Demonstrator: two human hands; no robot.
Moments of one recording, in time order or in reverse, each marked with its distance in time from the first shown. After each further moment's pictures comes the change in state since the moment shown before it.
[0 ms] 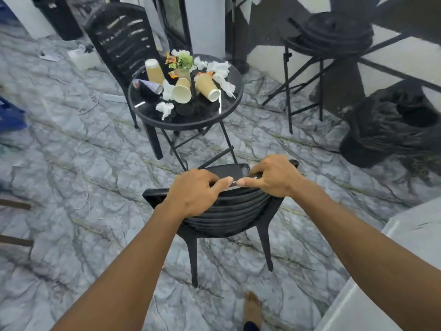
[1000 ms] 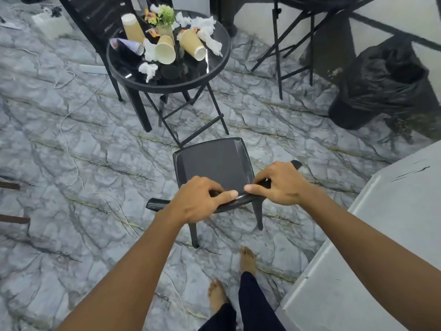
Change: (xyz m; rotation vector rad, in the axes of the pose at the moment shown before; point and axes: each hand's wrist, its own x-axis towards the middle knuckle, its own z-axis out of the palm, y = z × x) left_hand -0.096 0.014 0.070 -0.186 -0.224 -0.013; right_hand -0.134 -0.023 0.052 0.118 -0.085 0.041
